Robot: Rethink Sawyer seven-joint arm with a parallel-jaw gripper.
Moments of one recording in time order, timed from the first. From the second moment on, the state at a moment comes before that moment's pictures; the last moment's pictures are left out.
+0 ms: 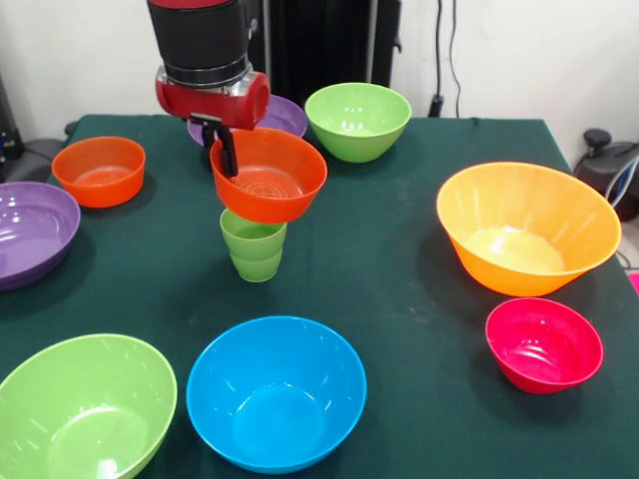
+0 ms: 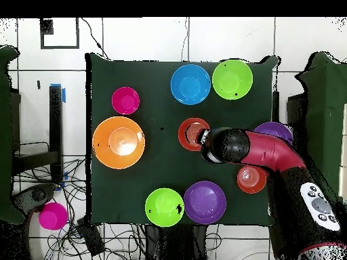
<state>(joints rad) -0.68 -0.69 0.32 1.71 -0.33 0.63 1.97</state>
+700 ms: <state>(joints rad) -0.68 -0.69 0.32 1.71 -0.33 0.63 1.97</state>
